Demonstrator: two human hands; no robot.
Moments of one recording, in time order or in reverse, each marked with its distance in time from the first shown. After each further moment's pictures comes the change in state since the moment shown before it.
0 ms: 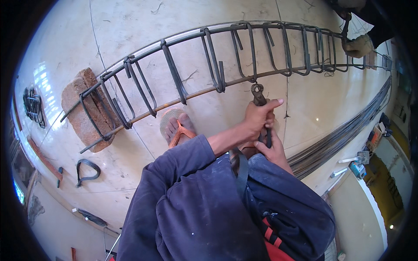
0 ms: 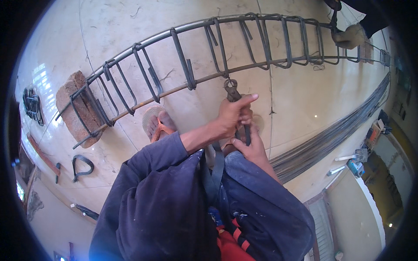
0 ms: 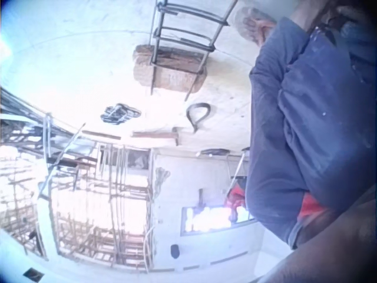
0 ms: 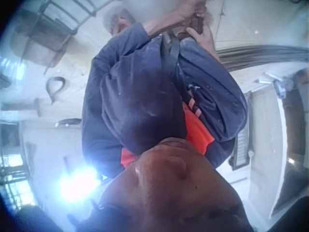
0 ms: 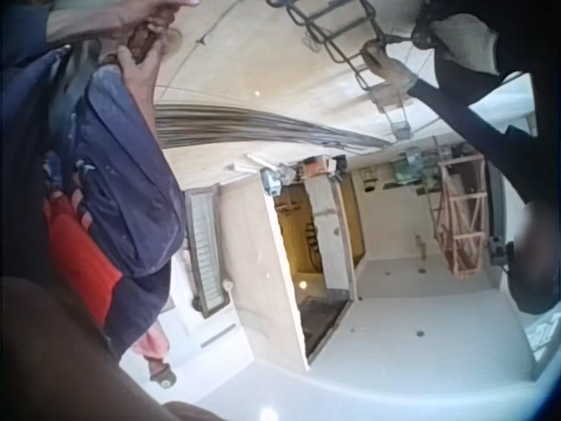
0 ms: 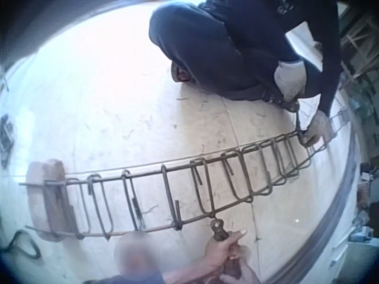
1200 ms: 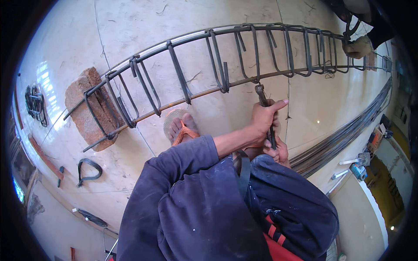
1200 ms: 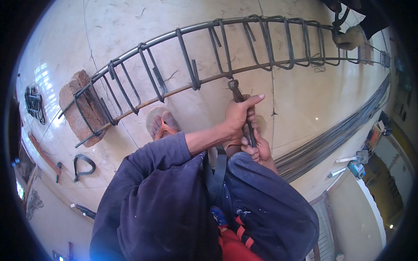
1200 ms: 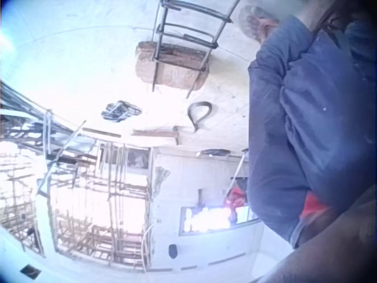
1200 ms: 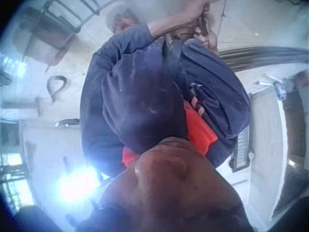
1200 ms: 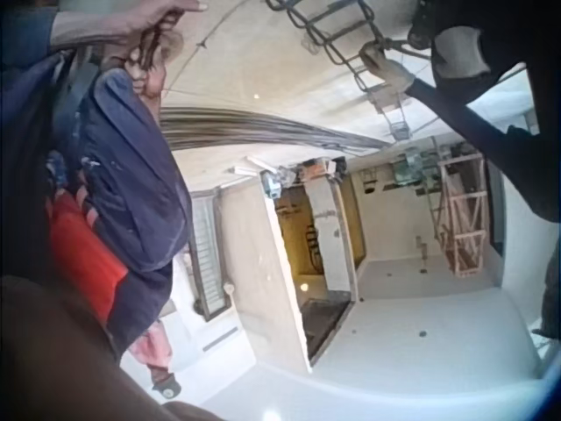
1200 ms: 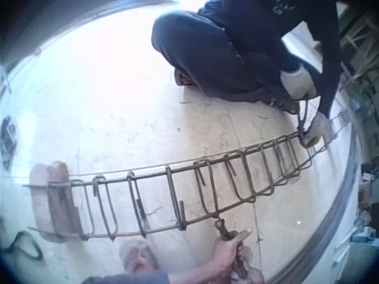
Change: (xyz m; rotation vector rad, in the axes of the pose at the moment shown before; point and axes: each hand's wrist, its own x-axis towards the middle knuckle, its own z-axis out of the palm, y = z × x) left_hand -0.017 0.003 0.033 0.005 0.178 0.081; right_hand 0.009 0.052 -0.033 1.405 -0.828 0.544
